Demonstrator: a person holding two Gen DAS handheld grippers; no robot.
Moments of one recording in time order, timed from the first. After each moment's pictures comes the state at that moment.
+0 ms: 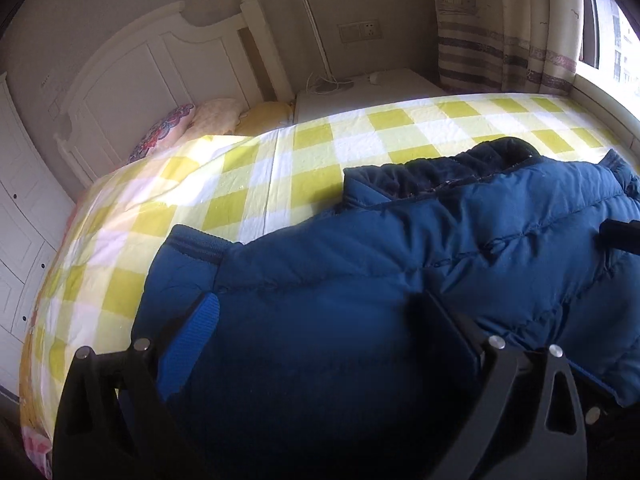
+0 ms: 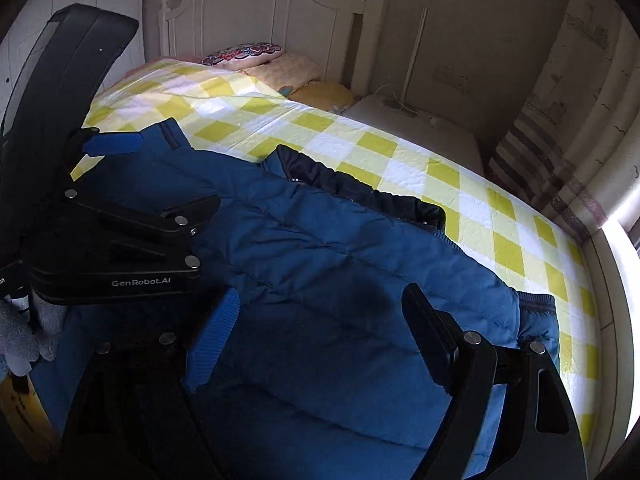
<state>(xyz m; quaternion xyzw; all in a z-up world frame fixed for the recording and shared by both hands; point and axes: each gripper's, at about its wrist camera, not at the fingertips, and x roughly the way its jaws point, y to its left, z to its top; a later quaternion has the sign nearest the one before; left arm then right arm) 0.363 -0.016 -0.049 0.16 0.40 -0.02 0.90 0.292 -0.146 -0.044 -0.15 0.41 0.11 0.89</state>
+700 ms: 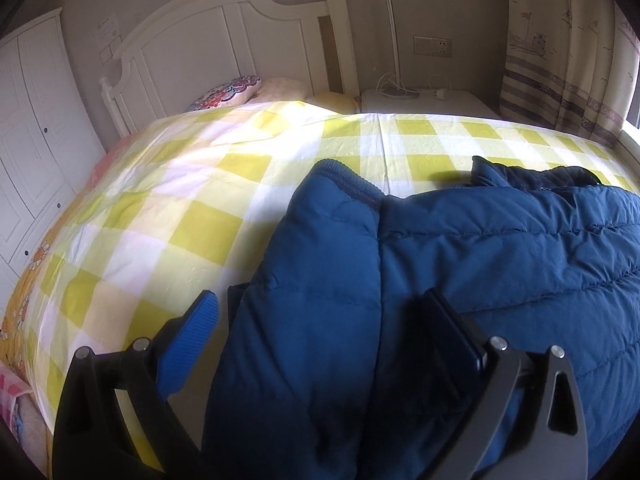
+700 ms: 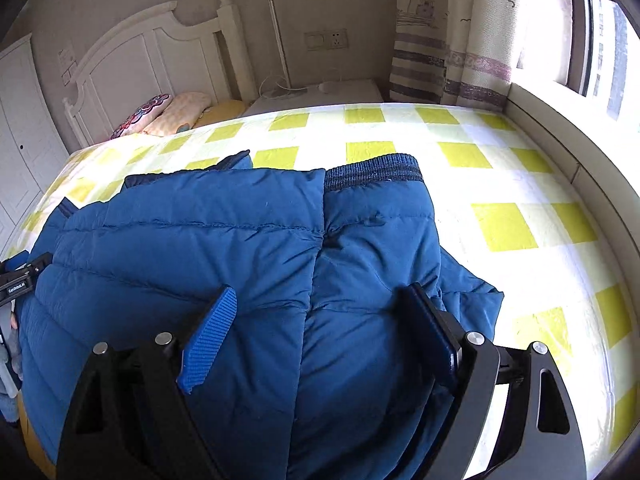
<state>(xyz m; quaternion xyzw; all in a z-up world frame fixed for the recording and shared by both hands) 0.334 0.100 -0.044 0.07 0.38 0.05 0.92 0.270 -0.323 -0.071 0.07 0.40 0.00 0.91</state>
